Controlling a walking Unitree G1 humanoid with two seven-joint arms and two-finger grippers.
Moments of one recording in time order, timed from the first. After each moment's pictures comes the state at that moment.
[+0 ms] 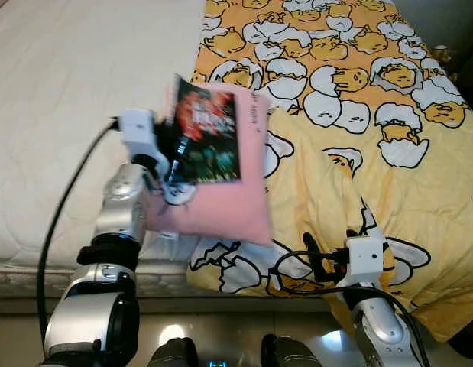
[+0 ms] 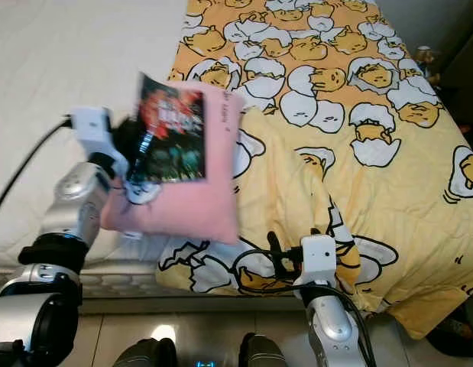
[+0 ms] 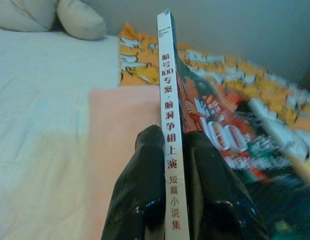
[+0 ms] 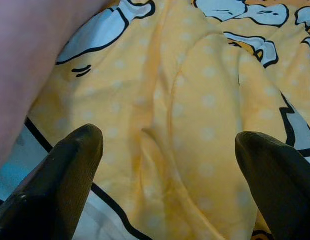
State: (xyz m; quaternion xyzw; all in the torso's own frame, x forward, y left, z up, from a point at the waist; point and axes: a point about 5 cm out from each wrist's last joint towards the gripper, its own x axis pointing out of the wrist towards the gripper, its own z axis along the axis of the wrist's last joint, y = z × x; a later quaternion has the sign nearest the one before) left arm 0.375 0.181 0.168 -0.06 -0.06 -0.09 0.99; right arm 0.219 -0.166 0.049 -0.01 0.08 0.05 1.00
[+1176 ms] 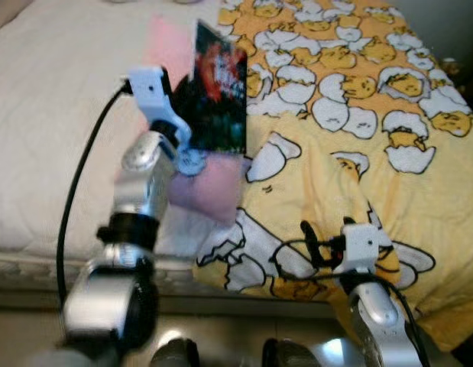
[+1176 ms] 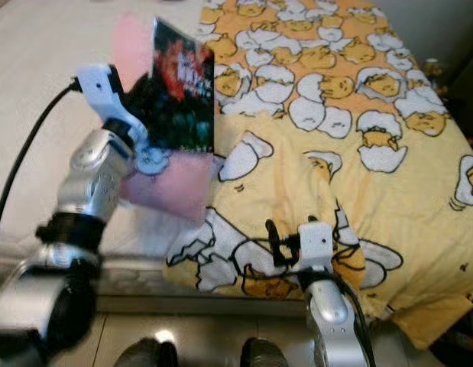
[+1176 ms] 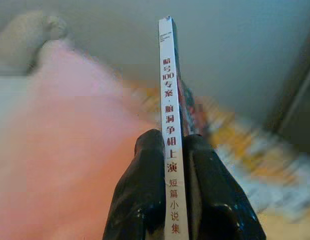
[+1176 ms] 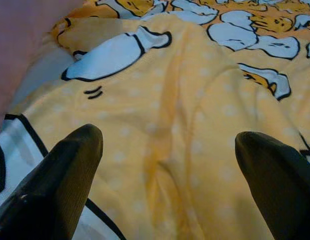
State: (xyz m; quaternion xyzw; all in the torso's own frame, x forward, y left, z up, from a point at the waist) left arm 0.393 0.151 0.203 -0.07 -0.09 -0.12 0.99; right arm 0.240 -0.165 0.052 -0.02 0.06 0.06 1.00
